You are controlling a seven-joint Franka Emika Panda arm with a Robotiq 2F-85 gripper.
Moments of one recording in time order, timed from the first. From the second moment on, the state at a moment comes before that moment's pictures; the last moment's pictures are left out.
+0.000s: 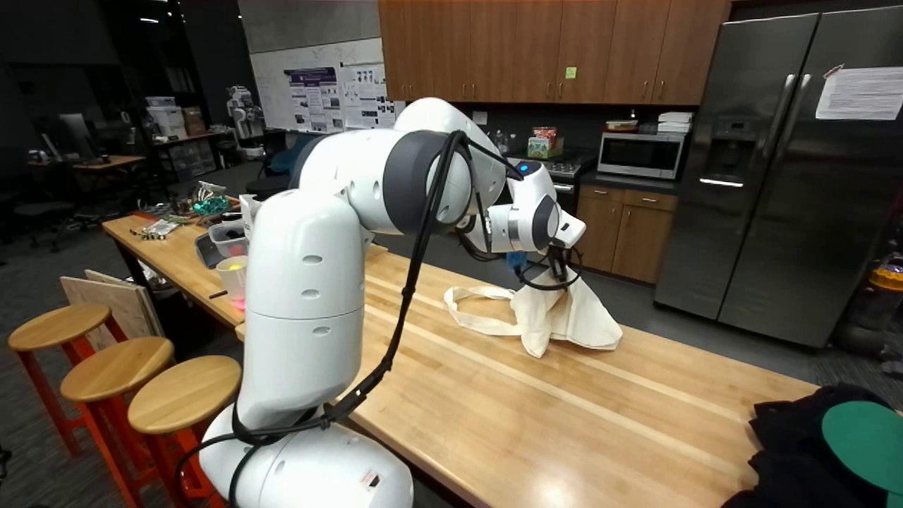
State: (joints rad) arm 0.11 0.28 -0.20 -1.93 -0.22 2.70 1.22
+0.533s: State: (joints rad) arm 0.17 0.26 -0.16 -1.96 -0.28 2.74 1.22
